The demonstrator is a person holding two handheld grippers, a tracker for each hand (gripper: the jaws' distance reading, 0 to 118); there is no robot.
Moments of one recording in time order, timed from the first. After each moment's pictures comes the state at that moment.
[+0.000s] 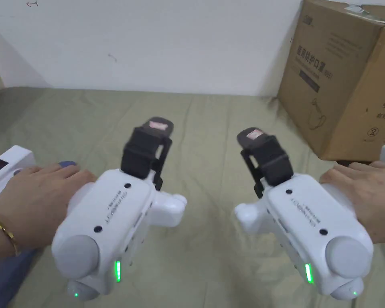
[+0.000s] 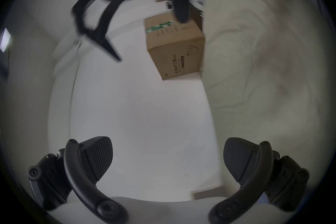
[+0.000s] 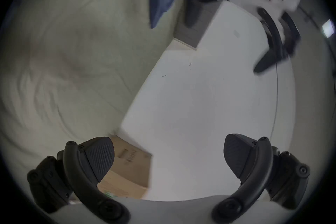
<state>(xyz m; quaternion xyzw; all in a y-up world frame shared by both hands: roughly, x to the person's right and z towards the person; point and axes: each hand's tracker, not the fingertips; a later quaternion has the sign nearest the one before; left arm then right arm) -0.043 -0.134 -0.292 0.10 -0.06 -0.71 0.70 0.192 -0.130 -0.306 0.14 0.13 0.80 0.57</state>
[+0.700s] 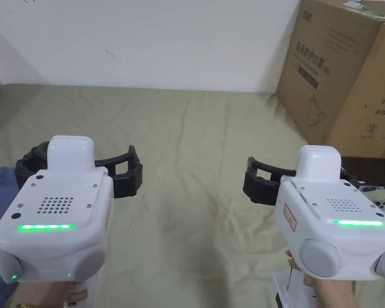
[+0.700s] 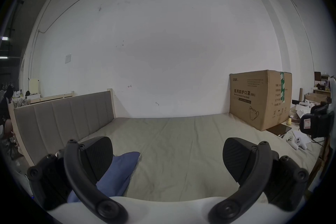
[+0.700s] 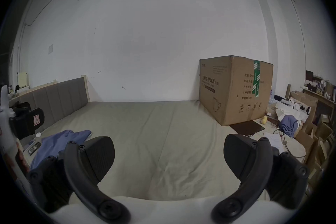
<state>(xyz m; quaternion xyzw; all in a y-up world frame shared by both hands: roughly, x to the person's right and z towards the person) -0.082 -0.123 -0.286 -0.03 0.08 -0.01 1.00 0.215 -0.117 -0.310 -0.09 0.03 0.01 1.00</state>
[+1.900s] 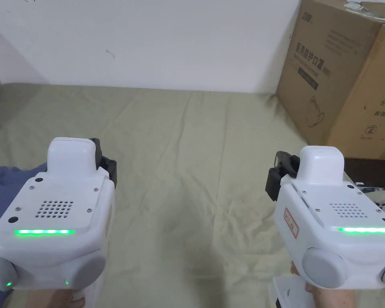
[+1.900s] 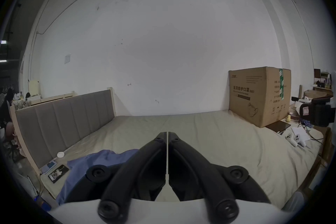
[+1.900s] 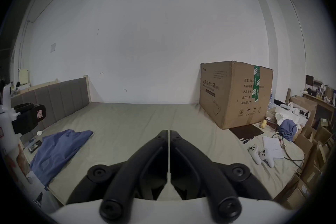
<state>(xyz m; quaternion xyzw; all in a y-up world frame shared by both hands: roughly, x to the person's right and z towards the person) -0.082 -0.118 -0.278 -0.04 0.07 -0.02 1.00 0.210 -0.107 -0.298 -0.08 0.05 0.01 1.00</state>
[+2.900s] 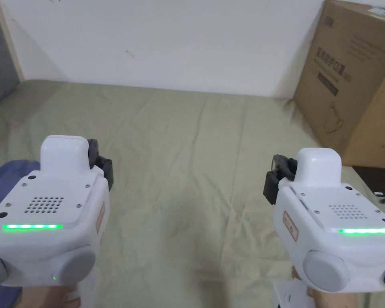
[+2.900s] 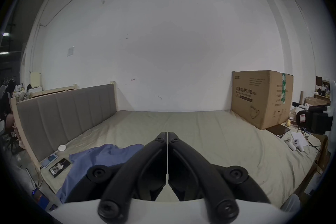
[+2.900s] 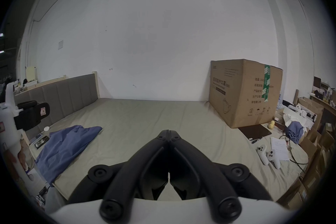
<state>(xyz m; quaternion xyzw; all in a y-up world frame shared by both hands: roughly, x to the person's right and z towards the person) -0.109 -0.114 -0.266 -0.06 0.09 0.01 0.99 0.182 -0.103 -0.303 -0.10 0.09 0.03 0.99</state>
